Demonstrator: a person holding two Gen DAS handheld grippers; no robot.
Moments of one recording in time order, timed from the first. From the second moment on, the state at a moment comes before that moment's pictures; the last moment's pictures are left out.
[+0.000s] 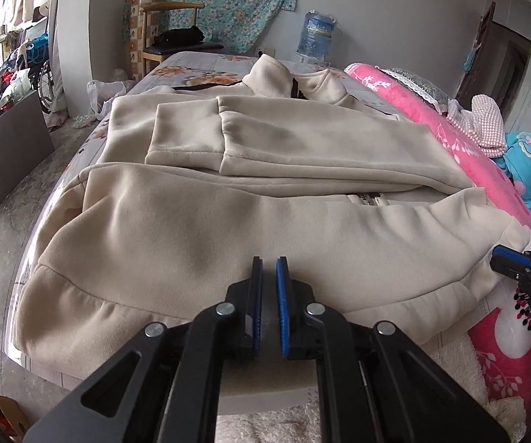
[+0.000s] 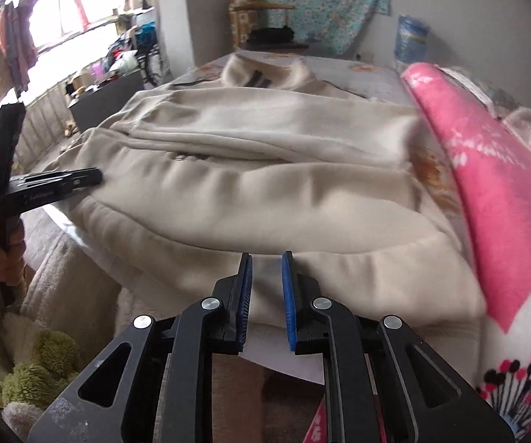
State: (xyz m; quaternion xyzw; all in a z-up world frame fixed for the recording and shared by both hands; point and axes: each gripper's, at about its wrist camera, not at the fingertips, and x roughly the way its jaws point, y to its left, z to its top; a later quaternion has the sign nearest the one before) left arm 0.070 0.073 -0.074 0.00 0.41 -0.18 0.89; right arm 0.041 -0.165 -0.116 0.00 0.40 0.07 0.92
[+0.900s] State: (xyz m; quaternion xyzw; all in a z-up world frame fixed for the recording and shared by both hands) left arm 0.073 0.077 -0.075 -0.02 0.41 -0.19 0.89; right arm 0.096 -0.219 -0.123 0.08 0.42 0.03 0.90
